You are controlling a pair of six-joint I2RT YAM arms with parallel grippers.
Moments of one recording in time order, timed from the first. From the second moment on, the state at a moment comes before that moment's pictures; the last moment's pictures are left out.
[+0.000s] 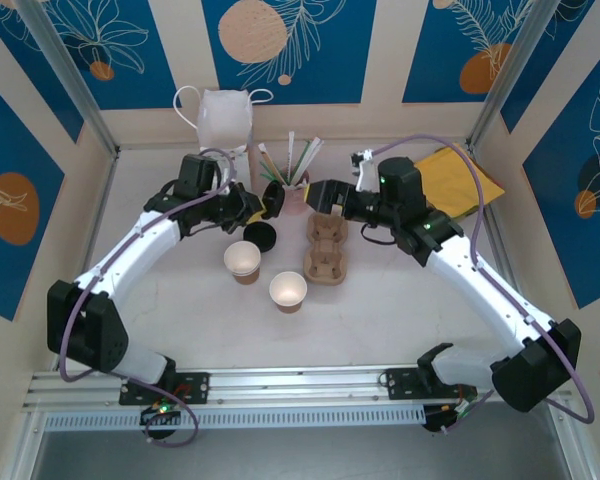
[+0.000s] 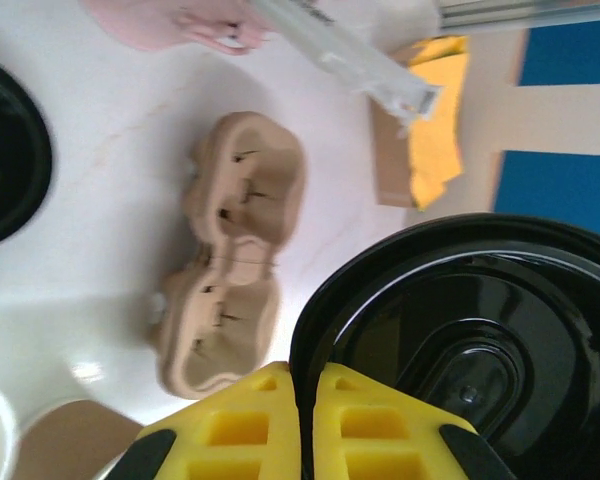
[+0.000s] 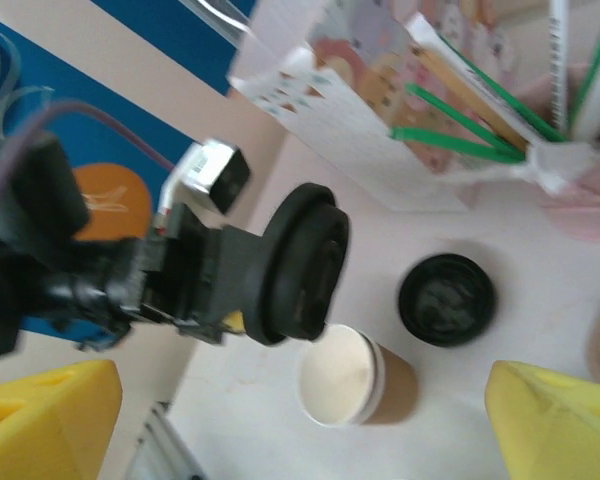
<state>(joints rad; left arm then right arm) -0.35 1.45 1.21 -0.46 0.61 -1.01 0.51 1.23 1.18 -0.31 -0.43 0.71</state>
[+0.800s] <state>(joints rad) -0.32 1.37 1.00 0.18 0.83 -1.53 0.54 1.40 1.21 0.08 -0.62 1.21</state>
